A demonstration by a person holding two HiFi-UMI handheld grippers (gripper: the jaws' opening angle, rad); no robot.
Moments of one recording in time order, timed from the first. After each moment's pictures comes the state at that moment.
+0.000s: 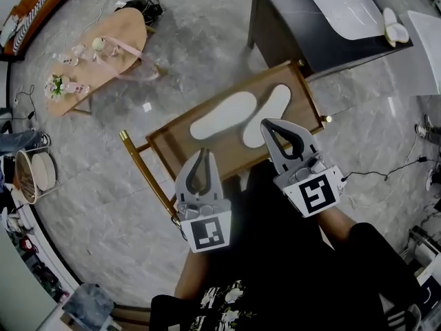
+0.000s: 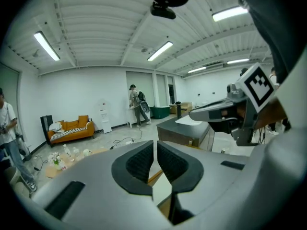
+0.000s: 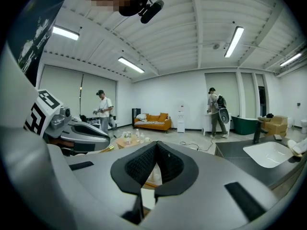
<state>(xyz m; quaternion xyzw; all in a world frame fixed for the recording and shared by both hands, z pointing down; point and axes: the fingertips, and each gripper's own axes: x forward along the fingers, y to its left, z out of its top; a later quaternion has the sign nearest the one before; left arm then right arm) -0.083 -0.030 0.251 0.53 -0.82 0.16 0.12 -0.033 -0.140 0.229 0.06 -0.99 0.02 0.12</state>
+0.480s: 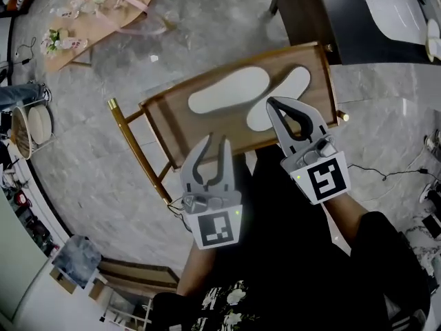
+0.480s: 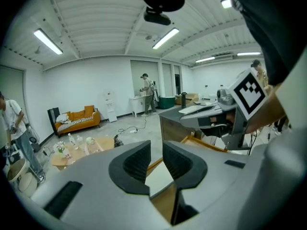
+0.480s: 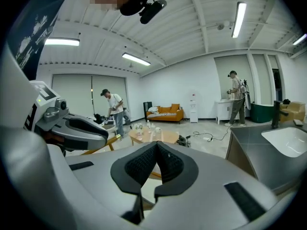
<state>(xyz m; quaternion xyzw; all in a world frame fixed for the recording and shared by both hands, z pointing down) -0.071 -0.049 0.288 0.49 -0.83 0.18 0.20 -0.058 -0.157 0.290 -0.04 -0.98 0.05 0.18</state>
